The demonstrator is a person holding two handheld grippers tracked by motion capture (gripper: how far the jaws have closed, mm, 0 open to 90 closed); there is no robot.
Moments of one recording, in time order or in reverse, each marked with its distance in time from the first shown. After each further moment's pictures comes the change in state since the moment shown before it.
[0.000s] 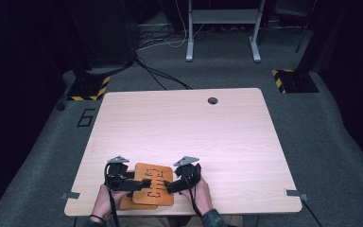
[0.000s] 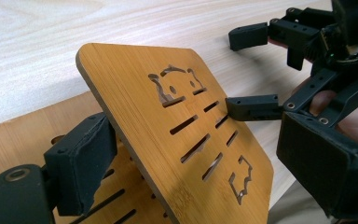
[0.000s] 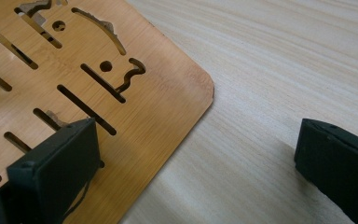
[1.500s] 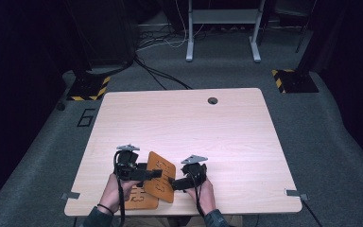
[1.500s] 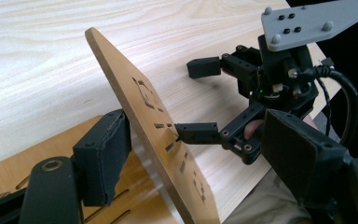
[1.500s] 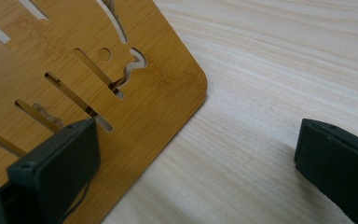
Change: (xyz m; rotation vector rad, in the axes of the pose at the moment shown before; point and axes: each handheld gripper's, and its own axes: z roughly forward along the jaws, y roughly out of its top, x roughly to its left) left arm -0.043 0.046 -0.005 0.014 -0.052 0.017; right arm -0.015 -0.007 -0.009 -0.046 -0.010 0.090
